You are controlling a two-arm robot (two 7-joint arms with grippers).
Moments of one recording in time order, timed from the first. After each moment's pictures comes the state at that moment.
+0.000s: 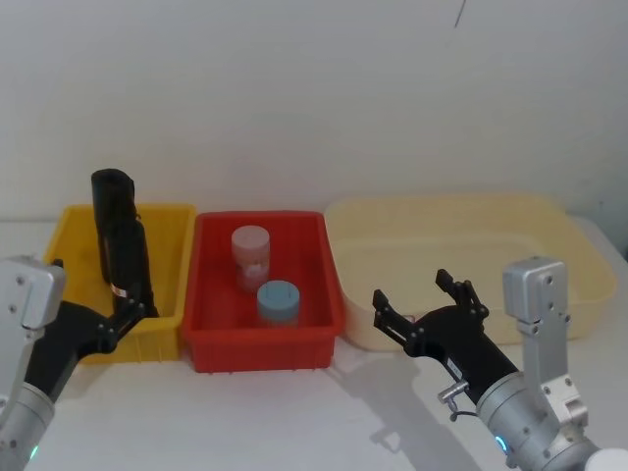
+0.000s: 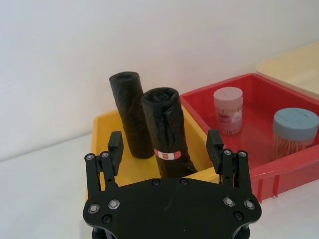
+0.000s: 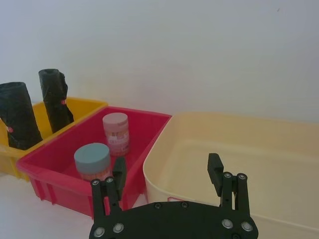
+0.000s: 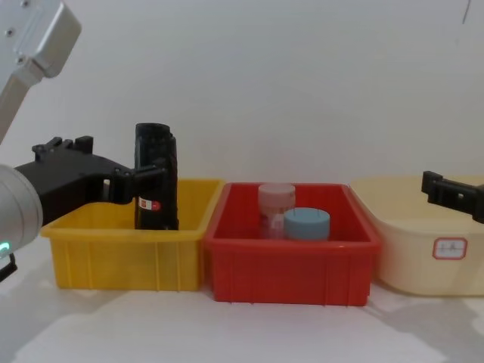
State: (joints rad) left arm -0.14 0.38 0.38 -1.74 -0.18 0.09 0.08; right arm -0.01 0.34 -0.23 -1.77 0.29 0.03 0.07
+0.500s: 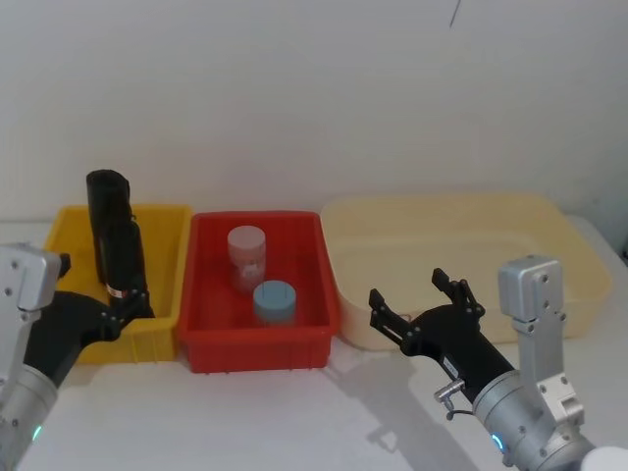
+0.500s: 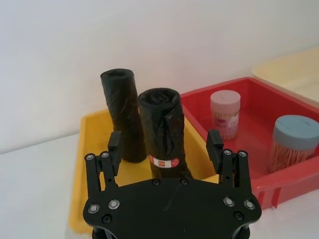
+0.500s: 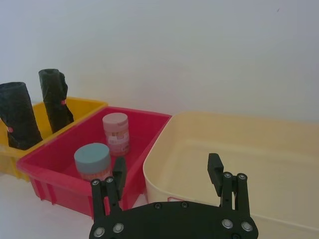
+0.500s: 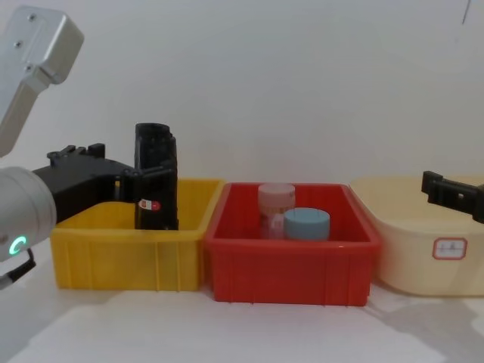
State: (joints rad) left arm -0.20 0.34 0.37 -1.64 -0.23 0.07 0.00; right arm -0.01 0.34 -0.23 -1.77 0.29 0.03 0.07
